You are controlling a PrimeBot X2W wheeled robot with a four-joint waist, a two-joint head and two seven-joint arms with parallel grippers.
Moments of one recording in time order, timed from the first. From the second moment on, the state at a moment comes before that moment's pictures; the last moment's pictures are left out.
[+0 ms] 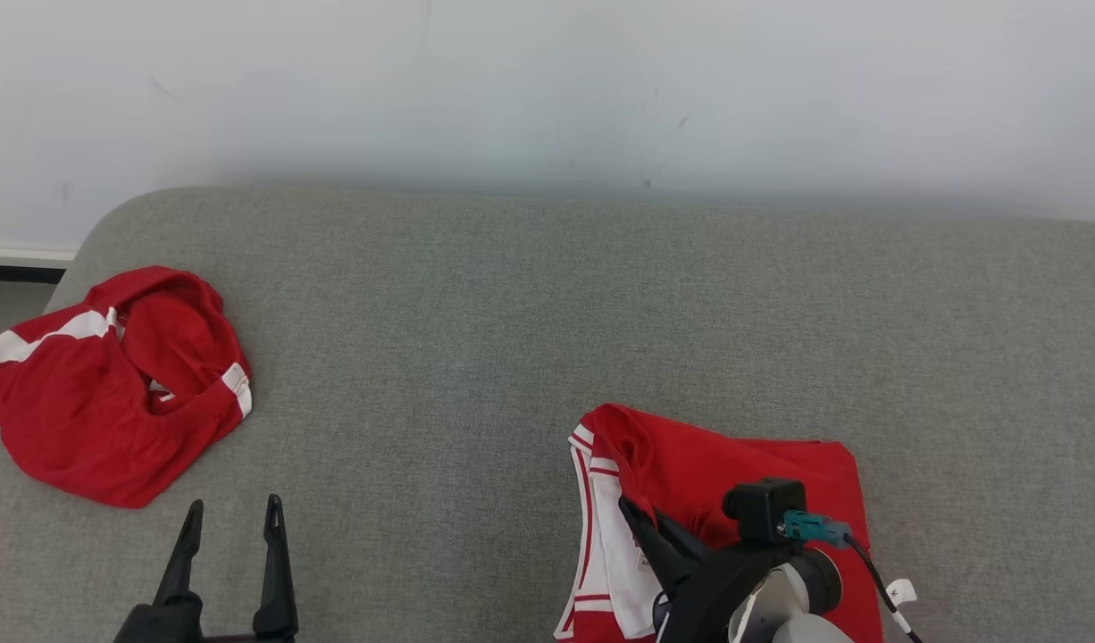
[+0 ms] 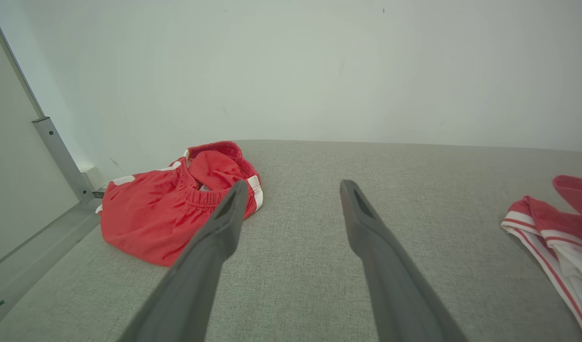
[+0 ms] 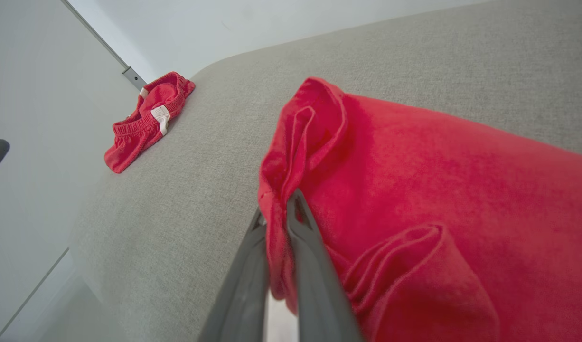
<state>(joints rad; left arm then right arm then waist) -0.01 0.06 0.07 0.17 -0.06 -0.07 -0.26 -0.27 -0.12 0.44 0.43 0.55 0.13 0.05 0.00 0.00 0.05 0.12</state>
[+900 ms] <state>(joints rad) 0.01 0.06 0.13 0.17 -0.06 -0.09 -0.26 -0.13 -0.31 0.27 0.19 0.59 0.13 -0.07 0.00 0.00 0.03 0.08</state>
